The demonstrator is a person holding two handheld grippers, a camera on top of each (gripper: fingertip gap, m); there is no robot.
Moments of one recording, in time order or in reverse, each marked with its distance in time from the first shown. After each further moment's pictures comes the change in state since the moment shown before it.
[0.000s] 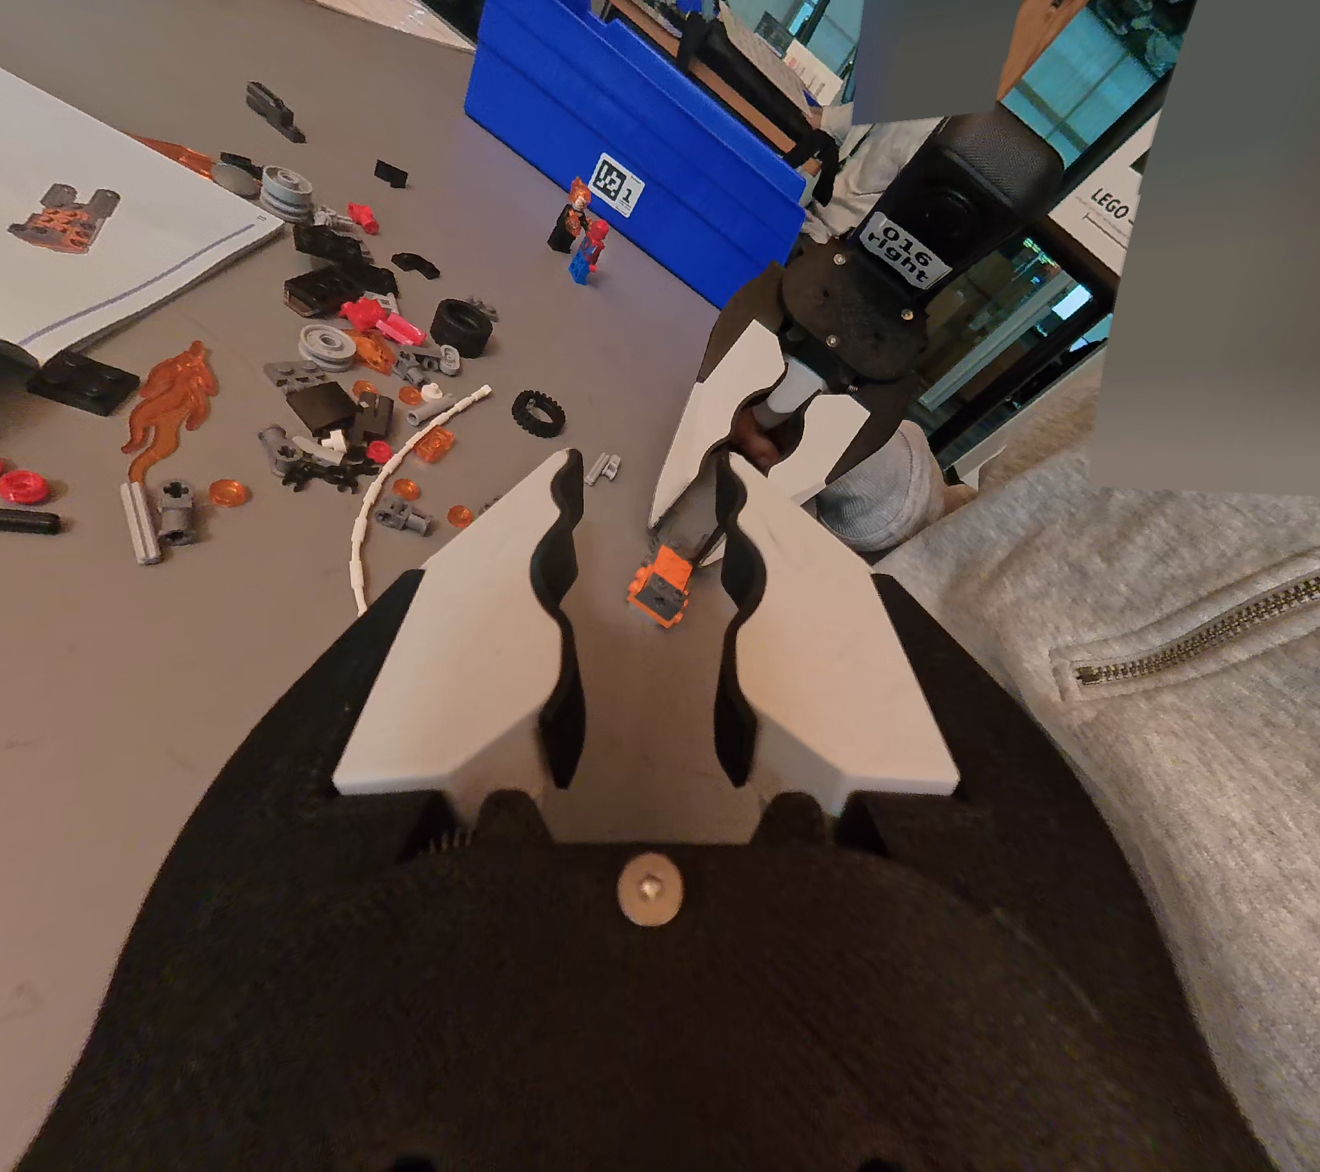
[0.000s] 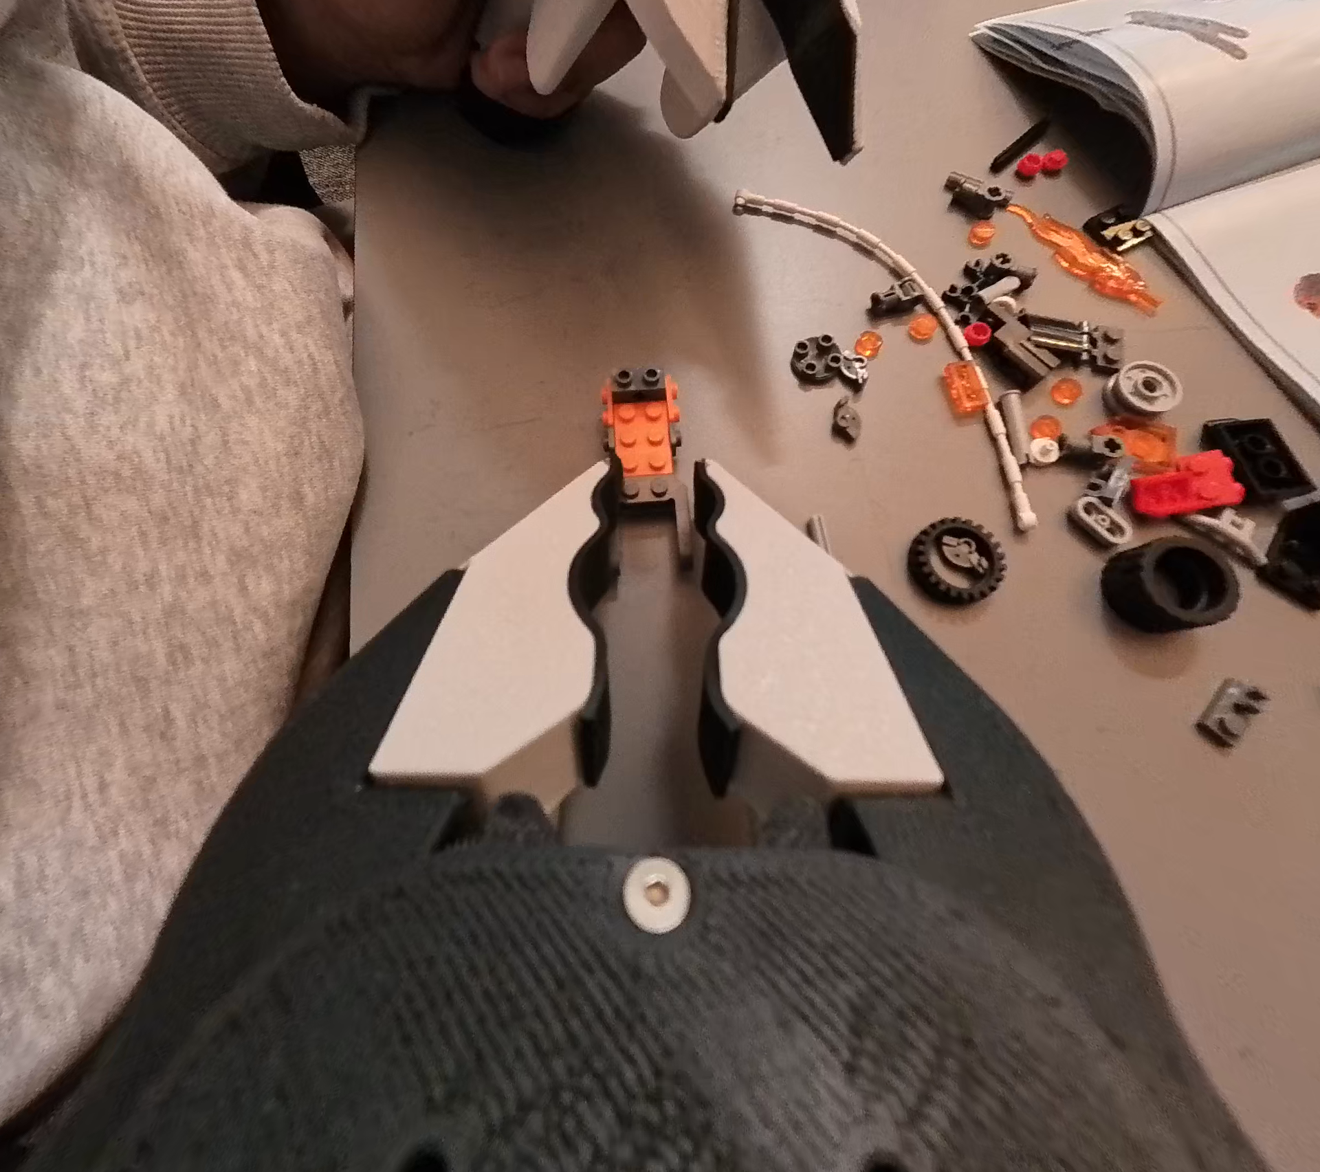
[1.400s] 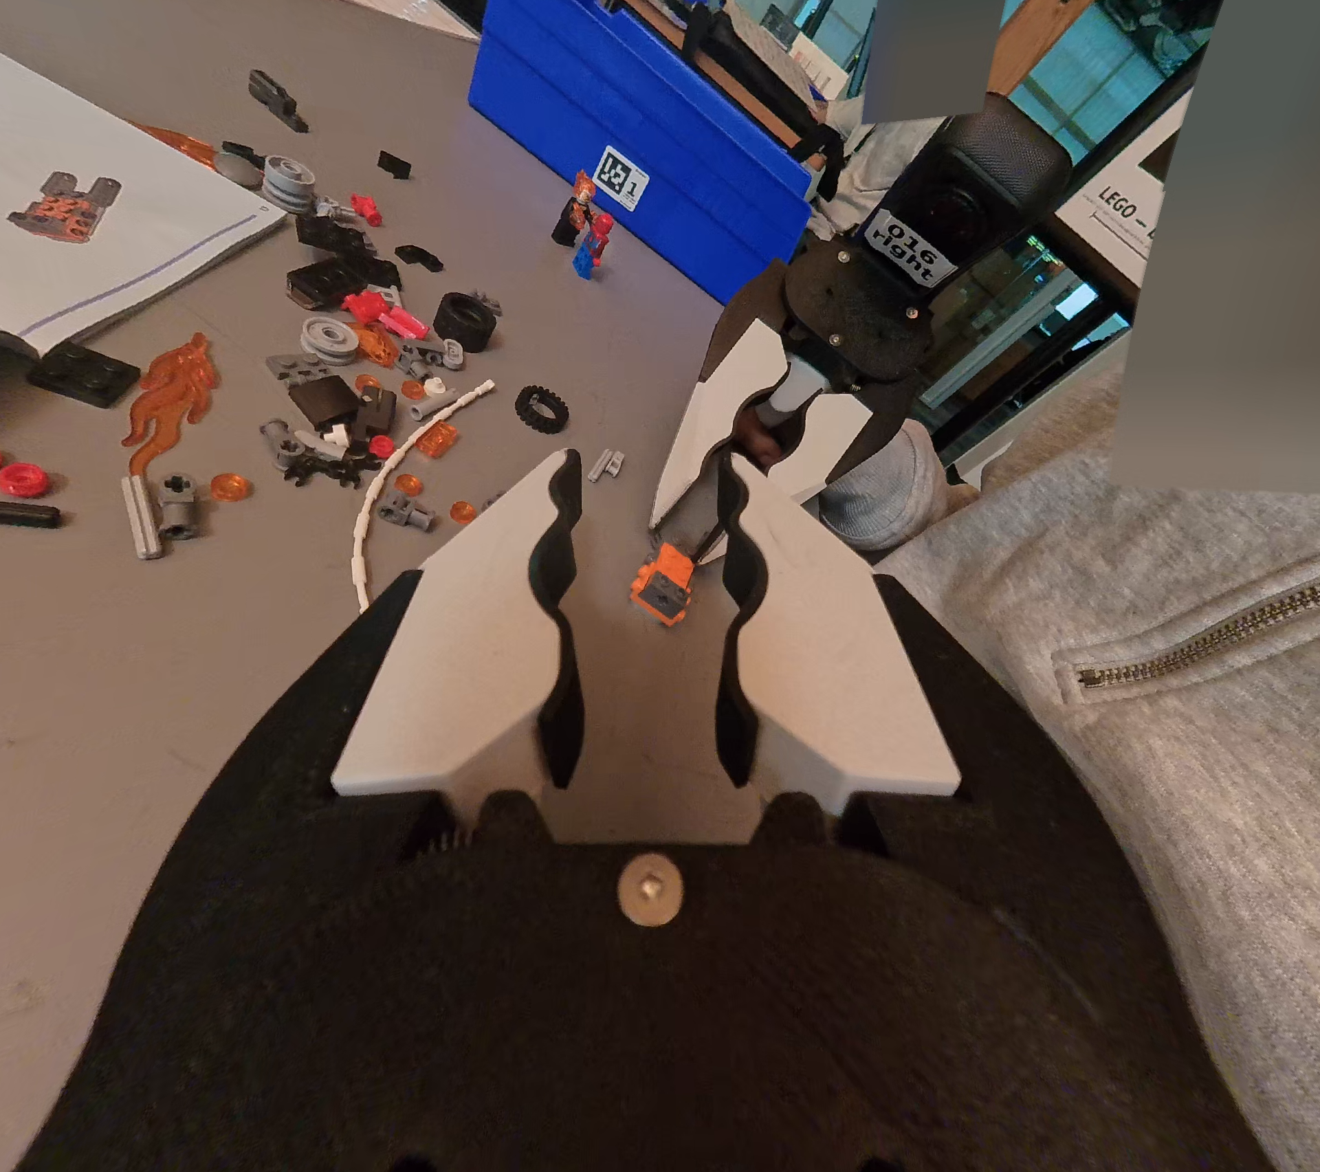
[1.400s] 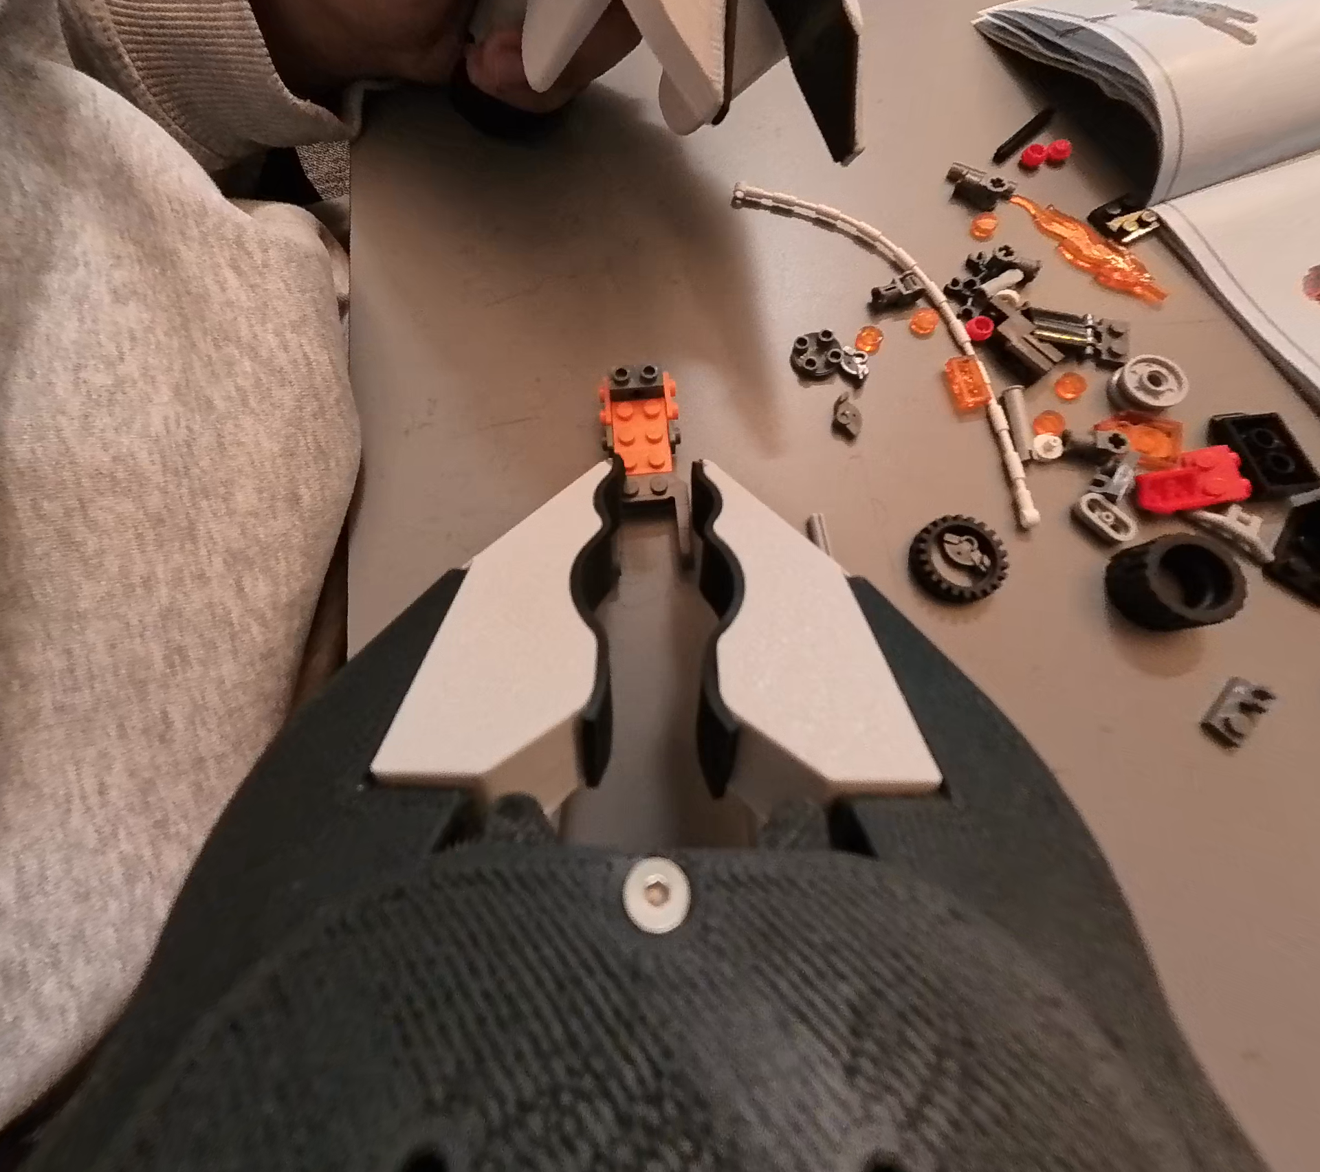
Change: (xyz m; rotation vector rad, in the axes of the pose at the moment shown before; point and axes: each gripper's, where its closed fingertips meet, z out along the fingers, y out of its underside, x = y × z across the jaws) left arm -0.002 0.001 0.001 -0.009 -0.006 -0.009; right arm -0.001 0.001 0.000 -0.010 -0.001 0.007
